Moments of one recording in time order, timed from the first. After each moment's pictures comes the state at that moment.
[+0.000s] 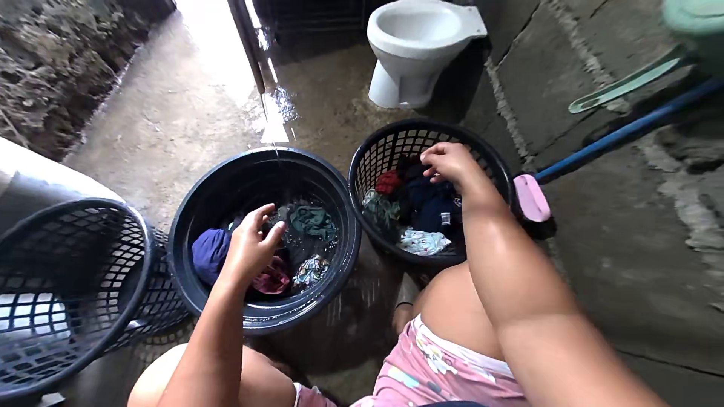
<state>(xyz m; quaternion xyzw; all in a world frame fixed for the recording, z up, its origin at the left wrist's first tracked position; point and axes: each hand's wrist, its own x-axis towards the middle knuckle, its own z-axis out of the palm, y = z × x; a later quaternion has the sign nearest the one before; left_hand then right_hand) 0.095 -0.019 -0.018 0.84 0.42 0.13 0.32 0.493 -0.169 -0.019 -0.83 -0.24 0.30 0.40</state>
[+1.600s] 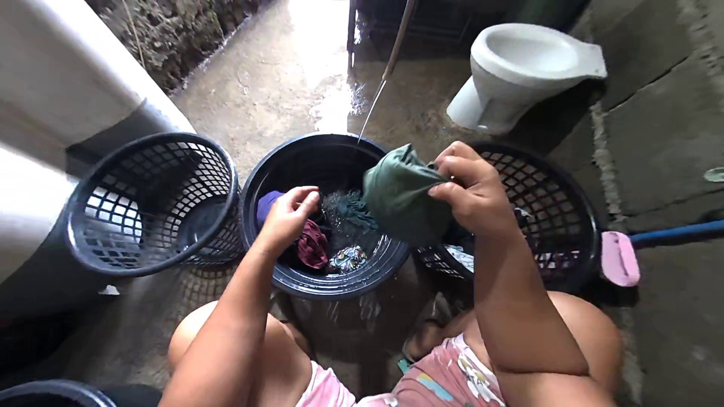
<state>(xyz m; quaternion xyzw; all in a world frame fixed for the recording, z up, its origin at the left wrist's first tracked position) 0.010 -0.018 0.002 0.73 0.44 0.24 0.46 0.314 -0.138 0.045 -0.48 -0.69 0.15 0.52</state>
